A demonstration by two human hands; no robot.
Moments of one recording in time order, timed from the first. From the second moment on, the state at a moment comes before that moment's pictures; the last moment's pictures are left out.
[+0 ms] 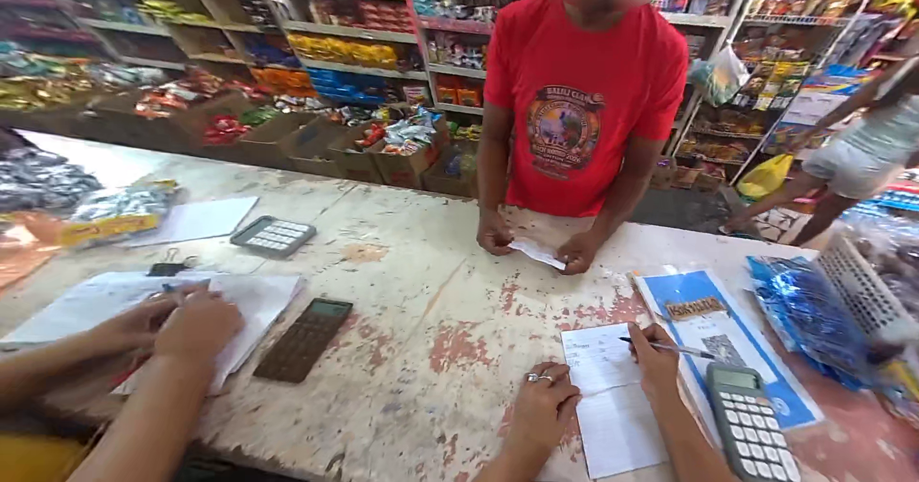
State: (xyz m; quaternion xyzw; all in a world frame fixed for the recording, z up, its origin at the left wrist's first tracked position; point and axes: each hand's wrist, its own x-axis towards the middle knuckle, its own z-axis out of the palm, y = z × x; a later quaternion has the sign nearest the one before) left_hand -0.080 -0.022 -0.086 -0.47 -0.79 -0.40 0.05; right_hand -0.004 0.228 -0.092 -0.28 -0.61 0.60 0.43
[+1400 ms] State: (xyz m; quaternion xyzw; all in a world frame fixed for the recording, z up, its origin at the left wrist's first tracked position) left_hand -0.066 -0.026 -0.045 -0.45 -0.80 -0.40 -0.04; right_hand -0.007 0.228 -0.103 -0.28 -0.61 0.61 0.43
